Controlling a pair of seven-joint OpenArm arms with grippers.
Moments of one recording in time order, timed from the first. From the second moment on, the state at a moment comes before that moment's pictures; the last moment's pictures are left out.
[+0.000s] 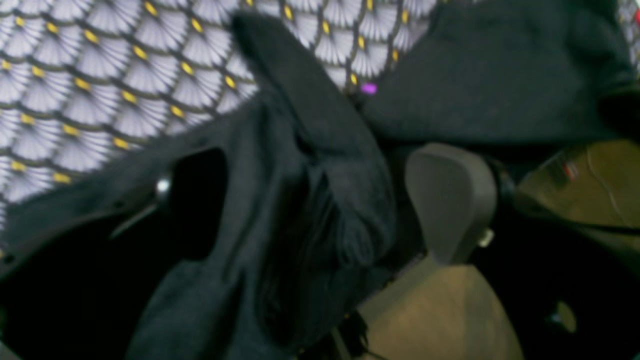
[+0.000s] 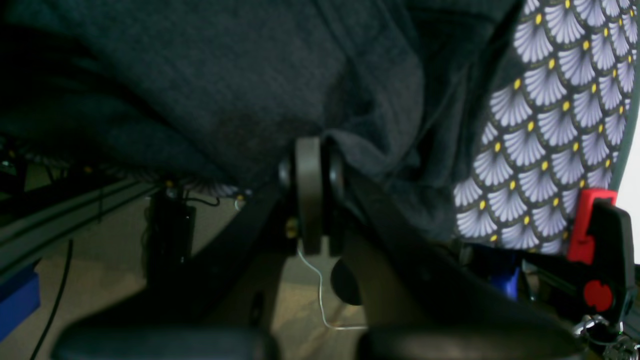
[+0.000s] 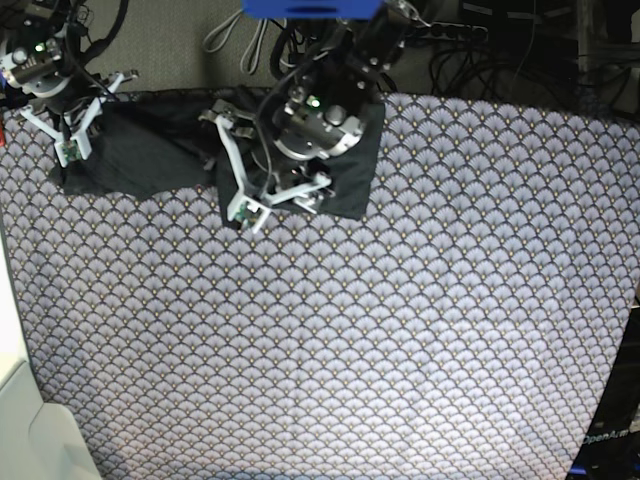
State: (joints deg) left arm 7.1 7.5 33.2 102.7 -1.0 -2.9 55.6; right arm -28.2 5.9 33.8 112.5 6.7 40.1 -51.2
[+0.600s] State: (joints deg) left arm 9.2 3.8 26.4 105.9 -0.9 -2.7 55.7; right arm -28.2 5.9 33.8 112.5 6.6 40.1 -51.4
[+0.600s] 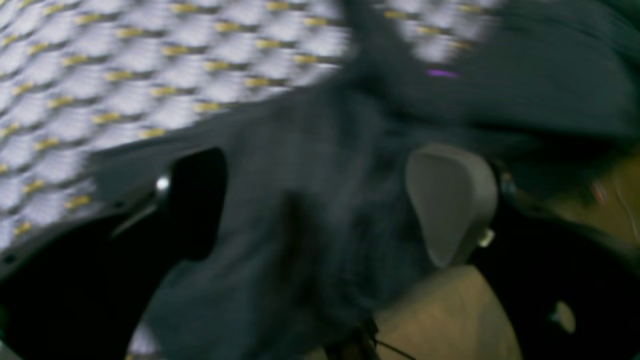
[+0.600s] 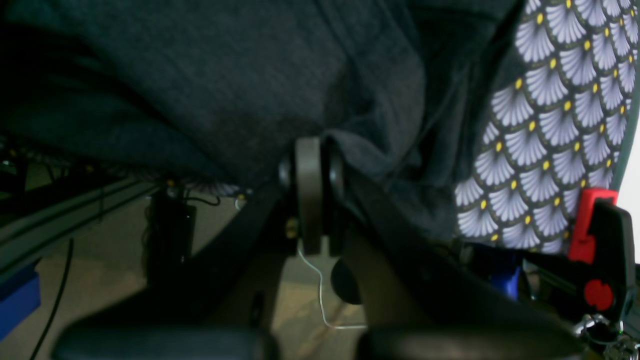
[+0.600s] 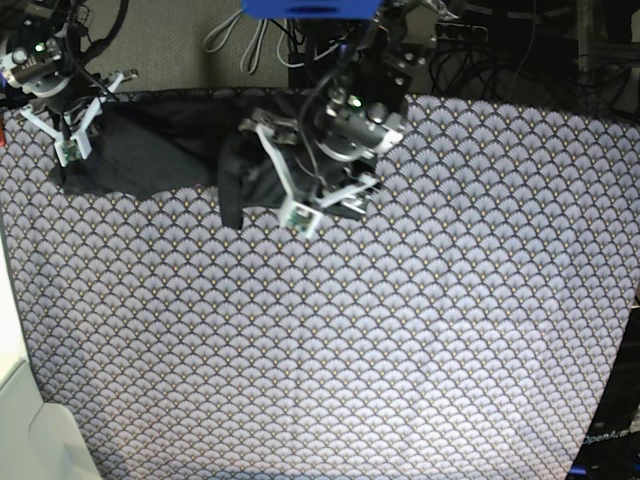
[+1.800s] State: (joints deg) left arm 7.6 -1.7 39.1 104.4 -3.8 -2.2 55.6; right arm -28.4 5.9 33.8 112.5 6.7 40.1 -51.4
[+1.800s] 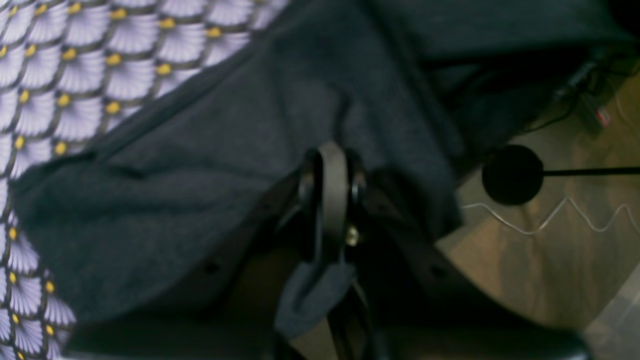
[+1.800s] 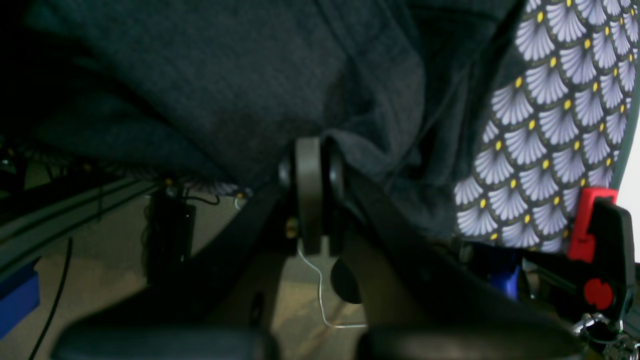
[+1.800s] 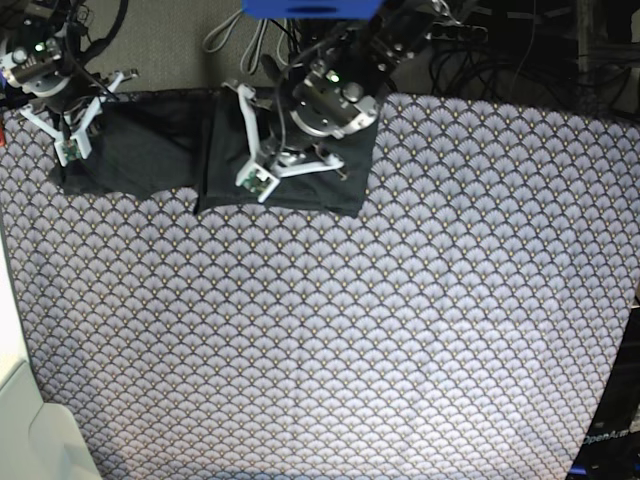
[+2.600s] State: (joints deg) left arm 9.9 -7.8 21.8 102.1 -4.4 -2.9 56.0; right arm -27.9 9.9 34.8 112.7 7.1 40.1 -51.4
